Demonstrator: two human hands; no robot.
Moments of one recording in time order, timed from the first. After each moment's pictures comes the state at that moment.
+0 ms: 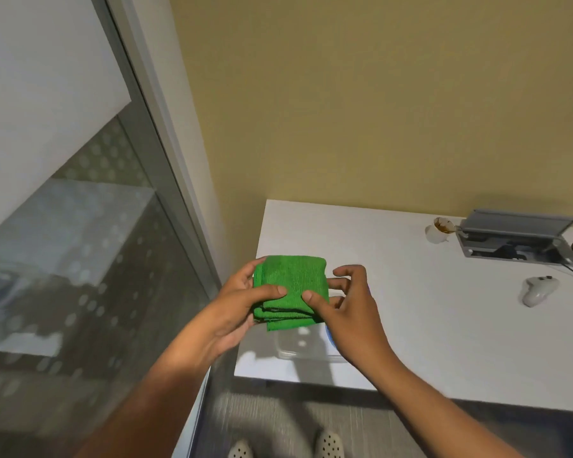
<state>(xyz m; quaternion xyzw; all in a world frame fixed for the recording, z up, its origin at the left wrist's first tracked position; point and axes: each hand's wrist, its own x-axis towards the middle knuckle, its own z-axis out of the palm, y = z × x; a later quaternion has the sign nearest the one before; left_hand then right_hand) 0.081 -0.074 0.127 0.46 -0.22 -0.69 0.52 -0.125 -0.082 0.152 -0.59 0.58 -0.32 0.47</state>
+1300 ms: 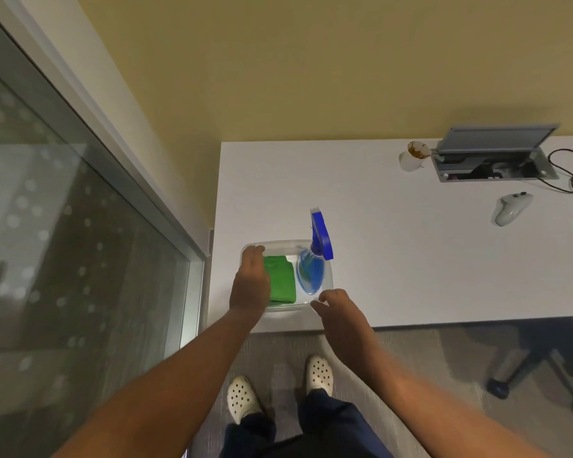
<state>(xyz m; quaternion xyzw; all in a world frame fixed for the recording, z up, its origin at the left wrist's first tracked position) -0.008 -0.108 -0.069 0.74 -0.61 -0.20 0.21 -0.225 -0.053 -0.026 -0.83 0.54 0.00 0.15</state>
